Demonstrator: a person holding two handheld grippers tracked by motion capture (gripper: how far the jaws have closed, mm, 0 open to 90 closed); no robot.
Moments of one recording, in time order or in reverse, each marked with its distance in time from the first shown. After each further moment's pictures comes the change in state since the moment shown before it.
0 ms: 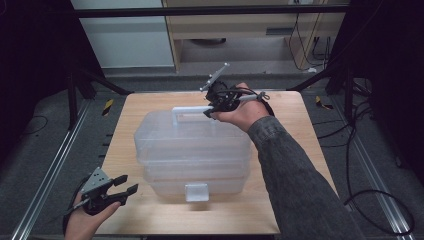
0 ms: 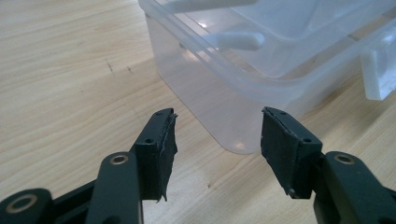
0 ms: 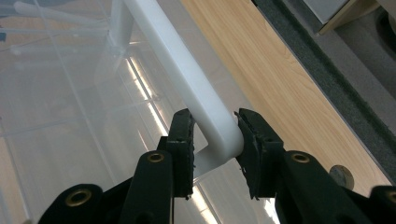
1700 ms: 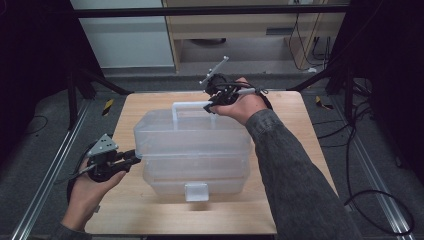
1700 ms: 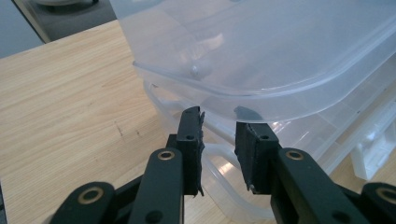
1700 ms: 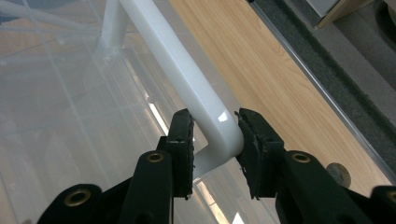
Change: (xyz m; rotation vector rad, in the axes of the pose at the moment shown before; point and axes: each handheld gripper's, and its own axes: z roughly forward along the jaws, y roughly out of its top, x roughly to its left) left arm 0.006 0.088 0.008 0.014 -0.009 0.032; right arm -0.013 0.008 0.004 0.014 -0.001 0.033
